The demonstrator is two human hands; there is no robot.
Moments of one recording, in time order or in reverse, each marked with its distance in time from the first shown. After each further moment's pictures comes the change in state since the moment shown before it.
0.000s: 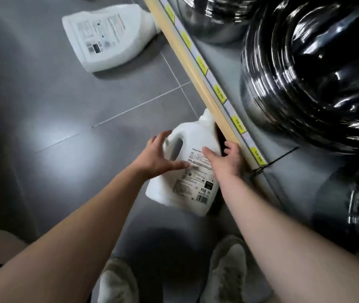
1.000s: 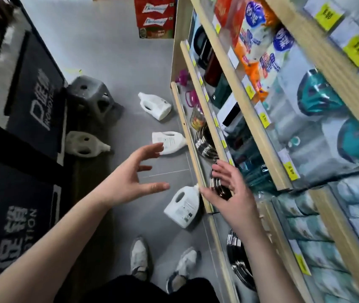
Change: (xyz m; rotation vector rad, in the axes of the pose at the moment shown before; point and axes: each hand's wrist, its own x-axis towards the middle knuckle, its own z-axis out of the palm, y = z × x) left_hand -0.582 0.381 -0.290 -0.176 0.361 0.507; right_hand -0.500 -0.403 -0.409 -0.038 -0.454 -0.846
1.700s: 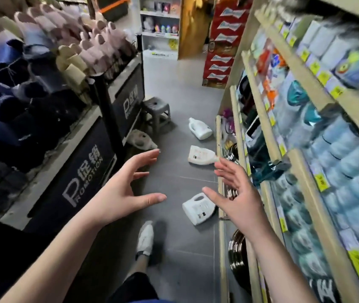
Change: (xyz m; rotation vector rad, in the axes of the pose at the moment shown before) left_hand -0.374 0.132 0.164 0.125 0.440 0.108; right_hand -0.276 -0.011 -0.071 0.104 -0.234 -0.442
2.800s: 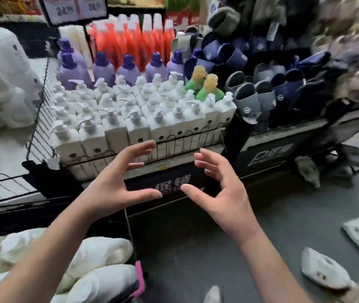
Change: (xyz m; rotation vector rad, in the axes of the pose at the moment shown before) left_hand -0.698 0.168 -0.064 0.288 0.926 -0.450; right_hand -0.425 -0.276 0.301 0.264 -1.048 -0.436
